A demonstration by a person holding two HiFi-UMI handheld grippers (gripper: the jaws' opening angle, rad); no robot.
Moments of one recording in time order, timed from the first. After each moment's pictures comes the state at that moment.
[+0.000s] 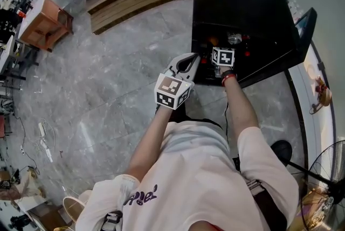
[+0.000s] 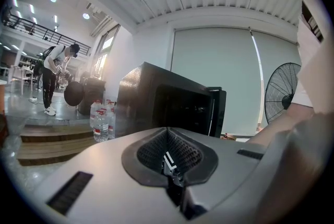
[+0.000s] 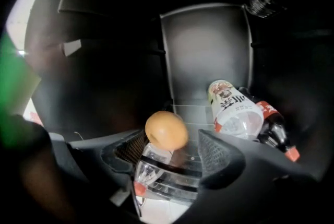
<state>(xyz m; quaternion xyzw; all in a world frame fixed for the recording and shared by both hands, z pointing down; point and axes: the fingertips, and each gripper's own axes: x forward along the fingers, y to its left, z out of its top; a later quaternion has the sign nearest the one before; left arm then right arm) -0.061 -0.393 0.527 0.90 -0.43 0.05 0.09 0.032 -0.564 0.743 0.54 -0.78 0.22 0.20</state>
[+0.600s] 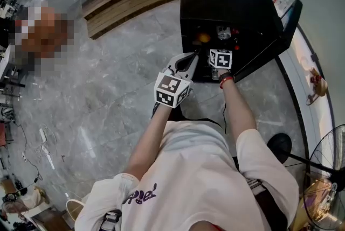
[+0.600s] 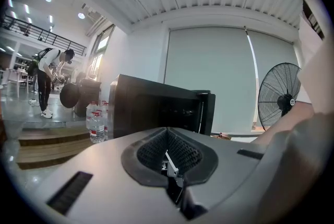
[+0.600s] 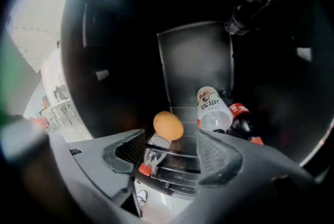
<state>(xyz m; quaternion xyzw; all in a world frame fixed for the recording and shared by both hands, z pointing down) -0.027 -0.351 0.499 0.90 -0.42 0.06 0.08 0.065 -0.506 0.706 0.56 -0.78 0.23 0.18</state>
